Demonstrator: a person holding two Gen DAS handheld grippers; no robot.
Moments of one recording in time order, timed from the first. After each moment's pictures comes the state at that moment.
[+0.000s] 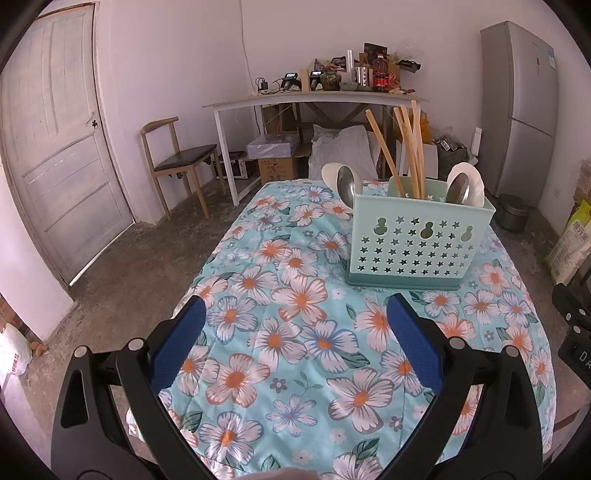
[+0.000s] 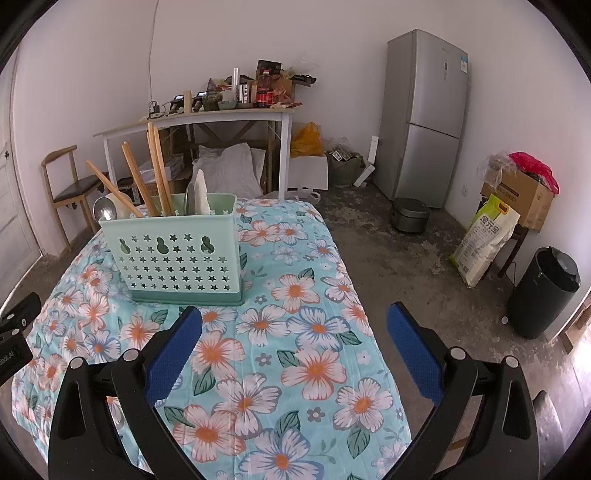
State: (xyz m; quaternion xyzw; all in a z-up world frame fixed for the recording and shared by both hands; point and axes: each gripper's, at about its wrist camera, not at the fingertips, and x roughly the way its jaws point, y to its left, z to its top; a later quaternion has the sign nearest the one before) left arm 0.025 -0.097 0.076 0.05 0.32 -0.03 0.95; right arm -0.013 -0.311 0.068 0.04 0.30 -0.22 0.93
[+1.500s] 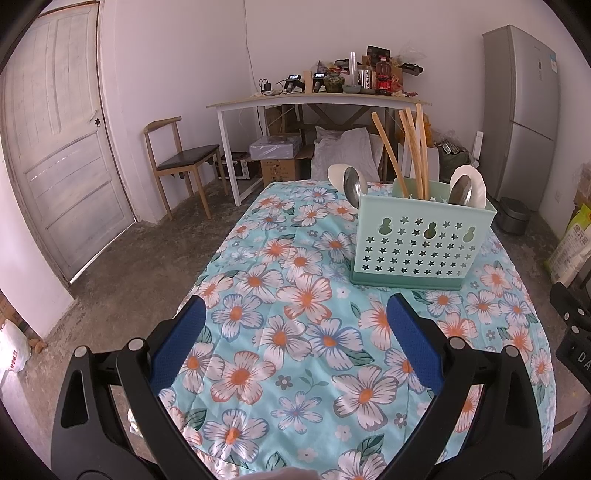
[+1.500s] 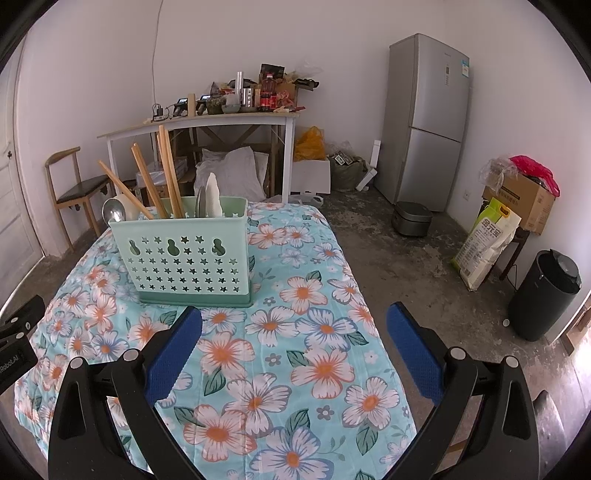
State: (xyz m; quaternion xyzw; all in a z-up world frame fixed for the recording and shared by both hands) left arm 0.023 -0.091 0.076 0.05 0.31 -0.02 0.95; right arm -0.015 -0.299 0.070 0.04 0.29 -0.22 0.93
